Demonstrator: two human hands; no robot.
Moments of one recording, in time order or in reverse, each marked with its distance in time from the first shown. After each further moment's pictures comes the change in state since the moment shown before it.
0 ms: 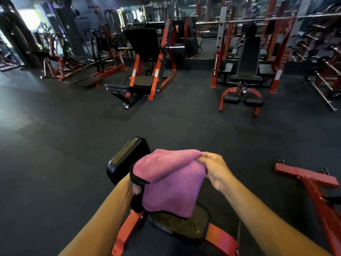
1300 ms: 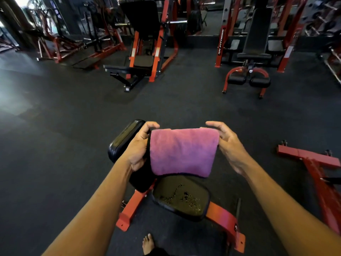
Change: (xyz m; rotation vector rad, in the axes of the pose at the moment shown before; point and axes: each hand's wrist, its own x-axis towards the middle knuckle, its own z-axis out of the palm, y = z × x) left_hand 0.009 0.012 -0.001 -0.129 -0.171 0.560; right_hand -0.009 -0.015 -0.048 -0.160 -0.278 -0.372
